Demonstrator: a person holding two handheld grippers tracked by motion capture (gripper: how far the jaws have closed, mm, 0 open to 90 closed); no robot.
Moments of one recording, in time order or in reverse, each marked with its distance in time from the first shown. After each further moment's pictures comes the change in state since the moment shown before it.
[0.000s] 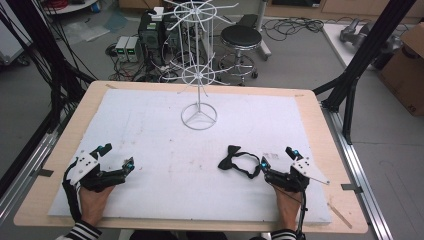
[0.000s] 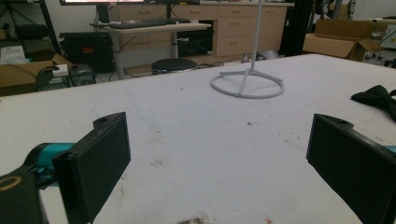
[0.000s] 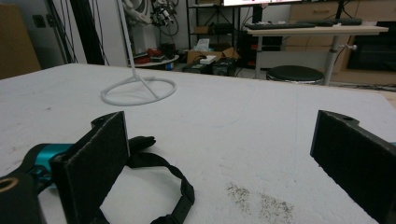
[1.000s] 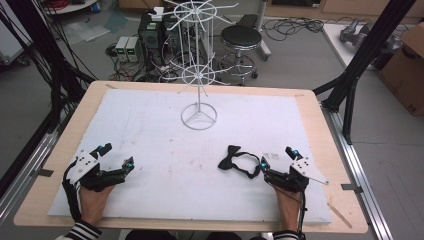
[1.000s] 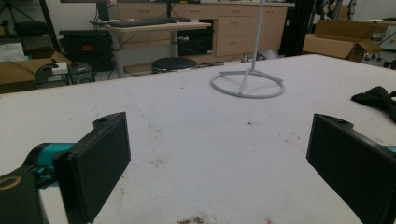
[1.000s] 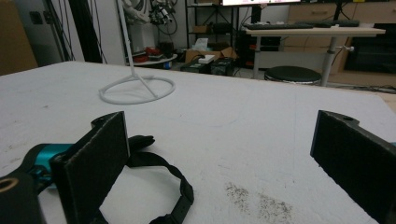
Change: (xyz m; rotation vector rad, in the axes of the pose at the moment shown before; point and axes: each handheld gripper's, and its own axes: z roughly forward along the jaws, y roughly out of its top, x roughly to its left) left arm 0.001 0.000 0.000 0.005 -0.001 -0.010; right arm 0.002 0.000 0.000 0.005 -0.006 -0.012
